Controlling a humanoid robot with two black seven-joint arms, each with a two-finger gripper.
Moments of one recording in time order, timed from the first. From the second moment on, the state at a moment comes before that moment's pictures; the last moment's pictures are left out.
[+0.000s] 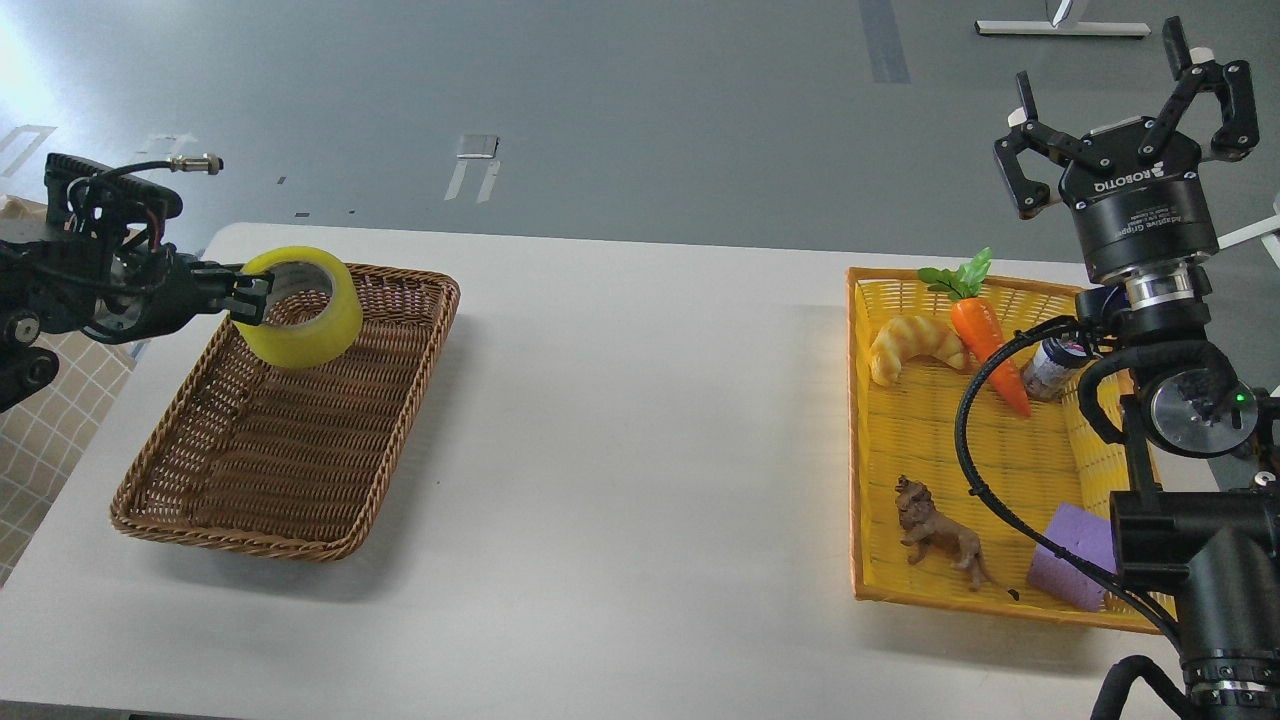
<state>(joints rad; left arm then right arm) -0.86 0.98 -0.30 -1.16 1.74 -0.33 -0.08 0.47 0.00 1.71 1.14 -0.24 0.47 -0.12</state>
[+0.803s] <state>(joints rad) -0.73 0.91 -0.30 -1.09 1.71 -0.25 -0.08 0.47 0.00 1.71 1.14 -0.24 0.47 -0.12</state>
